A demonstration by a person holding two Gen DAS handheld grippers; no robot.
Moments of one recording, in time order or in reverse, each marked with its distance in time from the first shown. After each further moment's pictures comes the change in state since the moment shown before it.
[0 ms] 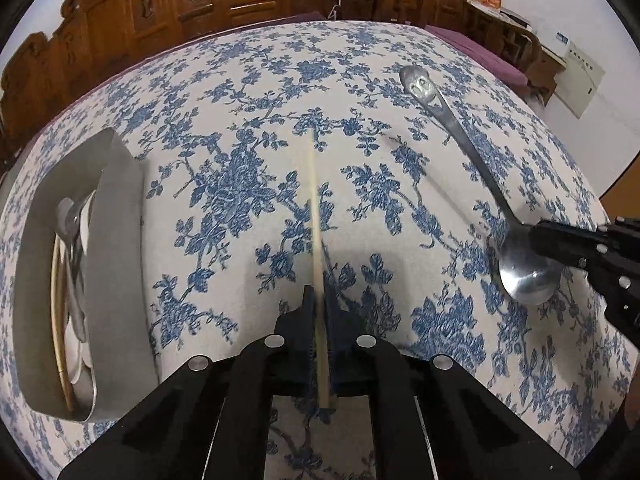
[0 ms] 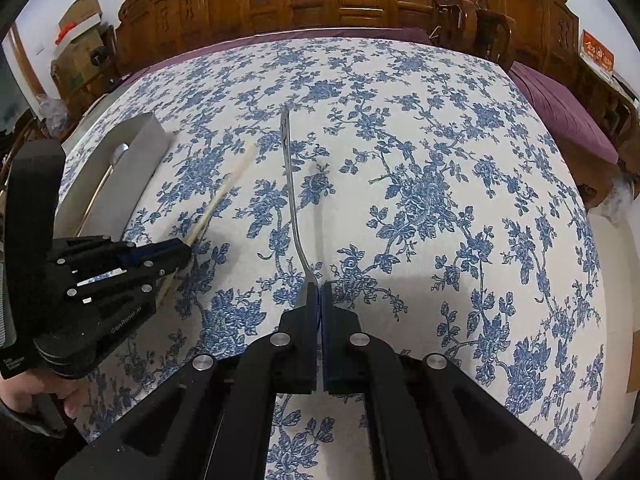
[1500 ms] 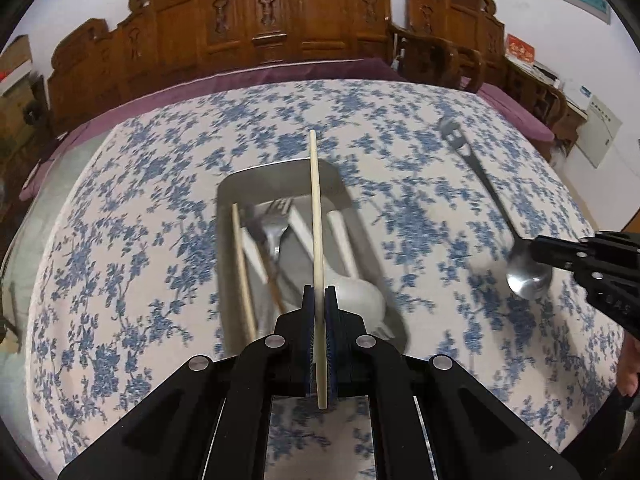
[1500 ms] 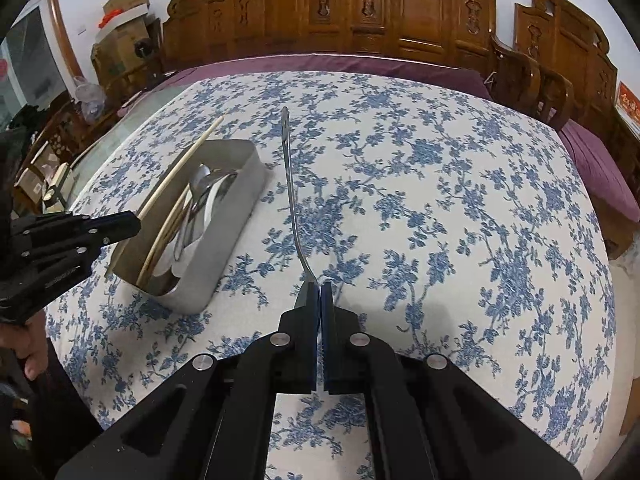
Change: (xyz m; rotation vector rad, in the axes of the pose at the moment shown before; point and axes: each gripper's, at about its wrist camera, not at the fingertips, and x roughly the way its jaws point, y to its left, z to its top) left arm -0.095 0.151 -0.021 -0.111 -0.125 0.061; right arm -0.016 0.109 0.045 -0.122 -0.061 0.075
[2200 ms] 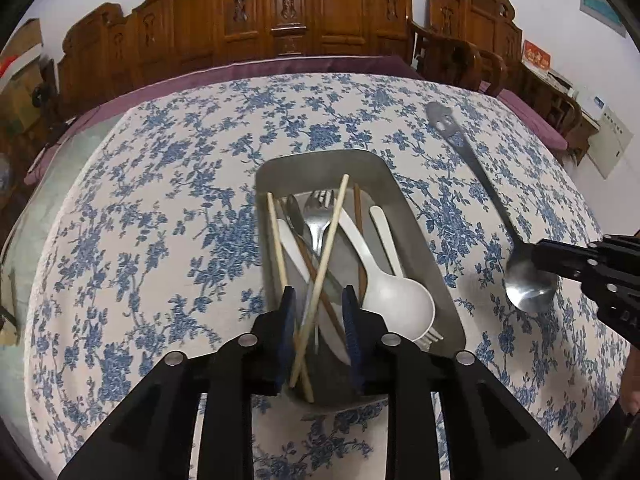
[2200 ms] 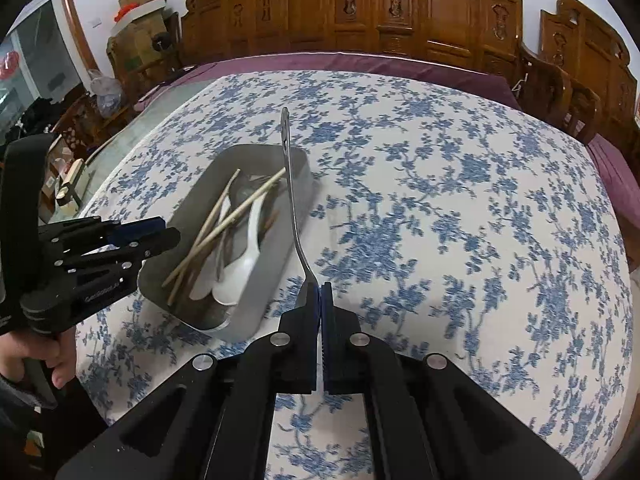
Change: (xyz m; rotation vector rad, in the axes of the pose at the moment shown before) left arm 0.009 0.036 -0.004 -0.042 0.007 0.014; right arm 0.021 0.049 0.024 -0.030 0.011 0.061
